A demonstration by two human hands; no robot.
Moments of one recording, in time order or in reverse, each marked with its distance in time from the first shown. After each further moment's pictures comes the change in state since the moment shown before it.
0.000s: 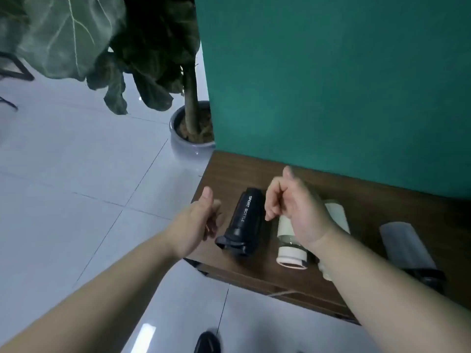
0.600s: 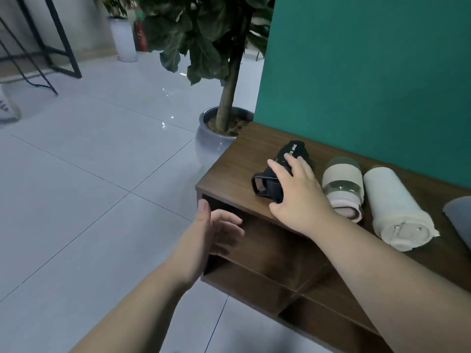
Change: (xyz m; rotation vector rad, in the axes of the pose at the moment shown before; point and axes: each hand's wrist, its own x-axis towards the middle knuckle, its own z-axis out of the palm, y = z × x) left_hand -0.097 -0.221 0.085 -0.449 0.226 0.142; right_hand -0.029 0.191 0.055 -1.442 0.077 -0.288
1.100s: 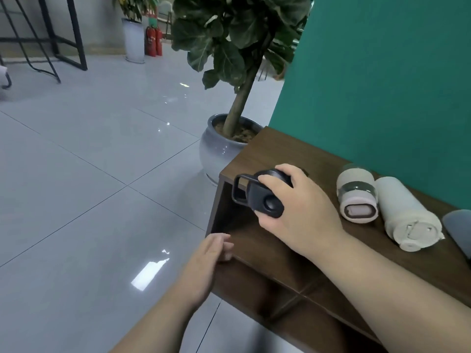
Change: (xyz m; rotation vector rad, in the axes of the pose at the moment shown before) left_hand -0.040 -0.093 -0.024 -0.034 0.200 -0.051; right_hand -0.070 -0.087 0.000 -0.088 0.214 -0.247
